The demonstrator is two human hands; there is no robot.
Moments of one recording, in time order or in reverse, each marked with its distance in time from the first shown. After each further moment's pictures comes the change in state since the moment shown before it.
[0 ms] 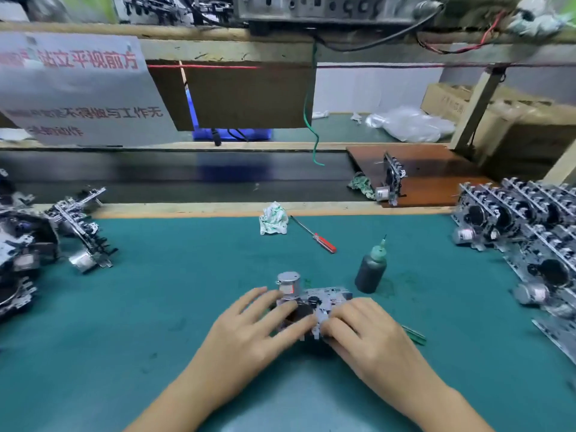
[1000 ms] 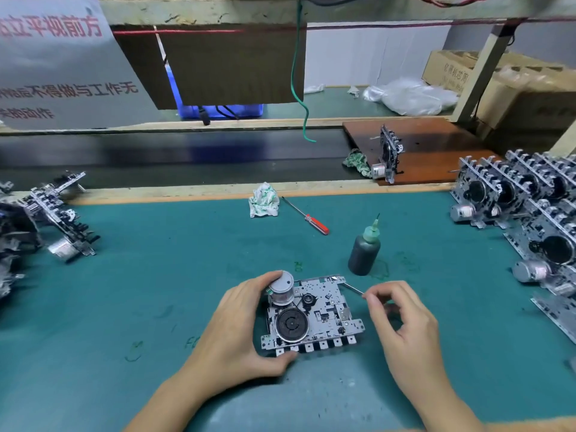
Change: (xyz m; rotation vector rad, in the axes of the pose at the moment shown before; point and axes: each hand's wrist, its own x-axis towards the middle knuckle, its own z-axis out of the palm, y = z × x) left_hand -0.009 0.012 0.012 -0.600 -0.300 -0.607; right_hand -0.038 0.006 0.004 0.520 0.225 0.893
